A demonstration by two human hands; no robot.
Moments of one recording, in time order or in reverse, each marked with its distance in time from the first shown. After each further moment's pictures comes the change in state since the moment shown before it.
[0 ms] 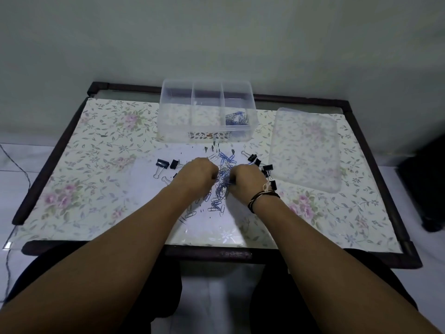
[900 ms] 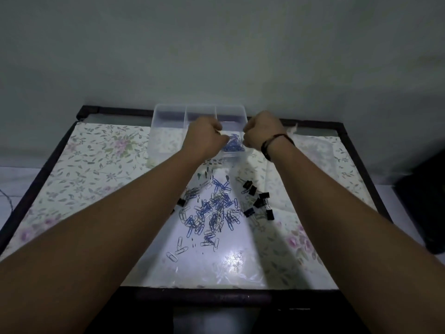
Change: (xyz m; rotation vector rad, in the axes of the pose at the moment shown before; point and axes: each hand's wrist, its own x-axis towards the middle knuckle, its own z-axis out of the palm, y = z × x) left_hand 0.107 0.020 -0.085 -0.541 0.332 -0.232; right_hand 0.116 0.018 -0.126 0.232 0.261 0.234
